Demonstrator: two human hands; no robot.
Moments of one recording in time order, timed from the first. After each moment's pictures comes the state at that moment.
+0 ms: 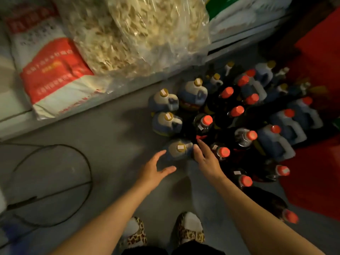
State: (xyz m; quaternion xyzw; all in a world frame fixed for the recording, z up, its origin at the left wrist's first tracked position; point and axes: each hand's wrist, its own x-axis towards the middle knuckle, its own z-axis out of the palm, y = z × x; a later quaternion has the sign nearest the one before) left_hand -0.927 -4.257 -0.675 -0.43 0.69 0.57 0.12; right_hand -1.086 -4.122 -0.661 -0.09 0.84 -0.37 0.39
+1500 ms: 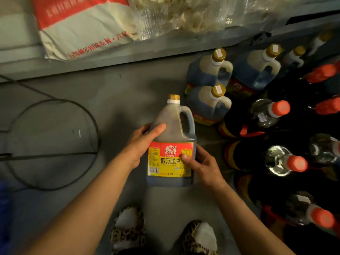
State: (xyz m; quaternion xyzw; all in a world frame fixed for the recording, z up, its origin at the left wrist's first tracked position) left_hand -0.881 -4.328 -0.769 -0.54 0.45 0.71 -0.06; right_hand -1.019 -4.159 -0.779 -0.08 0.63 -0.52 0.57
